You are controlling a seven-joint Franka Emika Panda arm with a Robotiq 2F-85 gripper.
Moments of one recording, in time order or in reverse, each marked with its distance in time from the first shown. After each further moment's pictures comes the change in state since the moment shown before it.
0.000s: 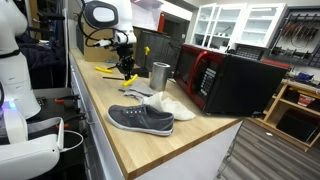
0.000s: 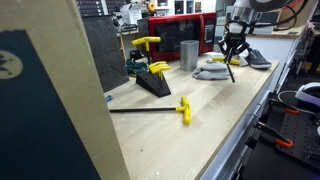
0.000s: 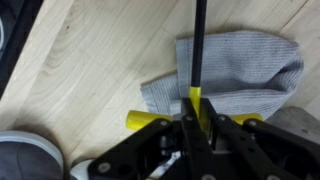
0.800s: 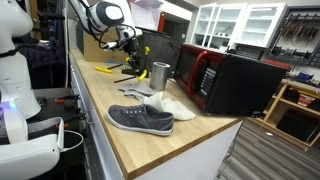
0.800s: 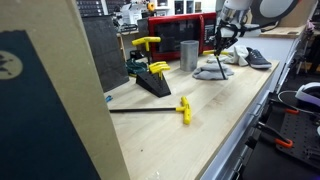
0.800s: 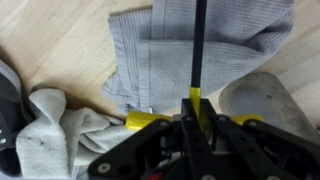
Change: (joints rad) arm -0.171 0.065 0.185 0.065 -0.460 0.168 0.258
